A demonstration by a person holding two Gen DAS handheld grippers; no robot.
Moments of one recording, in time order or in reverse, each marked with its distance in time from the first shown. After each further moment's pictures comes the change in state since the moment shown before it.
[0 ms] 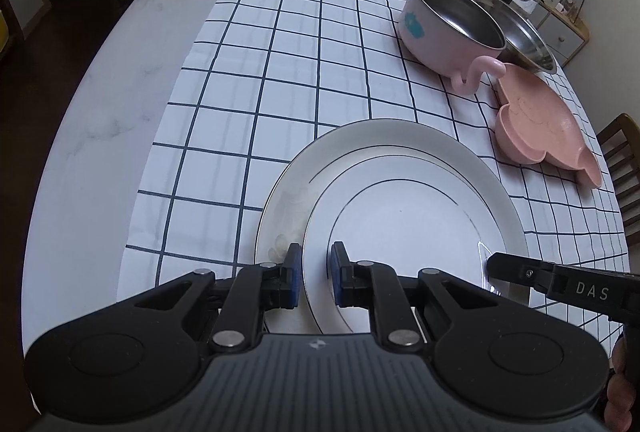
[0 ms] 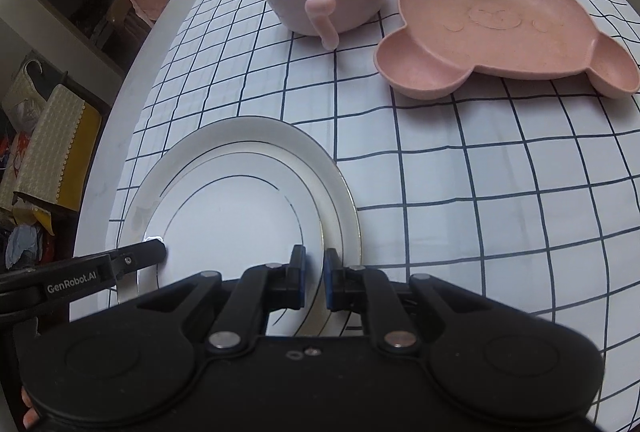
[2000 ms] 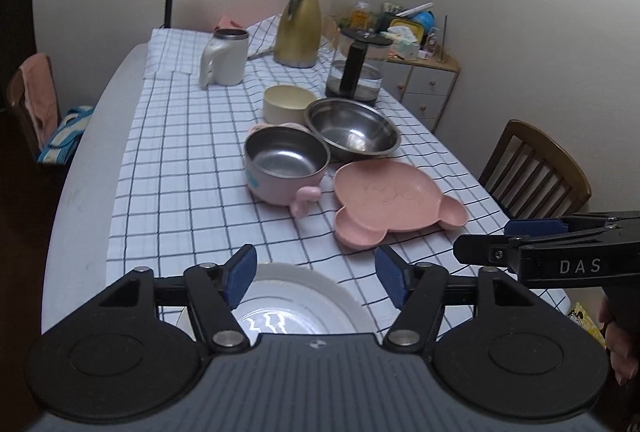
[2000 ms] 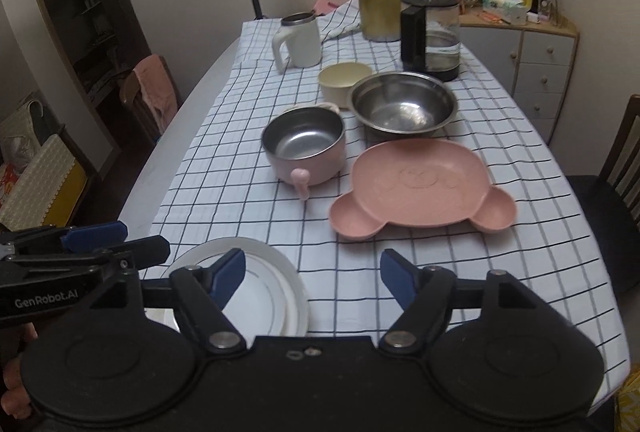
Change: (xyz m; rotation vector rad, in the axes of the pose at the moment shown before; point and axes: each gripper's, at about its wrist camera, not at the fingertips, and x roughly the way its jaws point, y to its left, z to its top) left arm -0.121 -0.095 0.017 0.333 -0.322 -0.194; right arm -0.144 0.009 0.003 -0.115 -0.342 -0.127
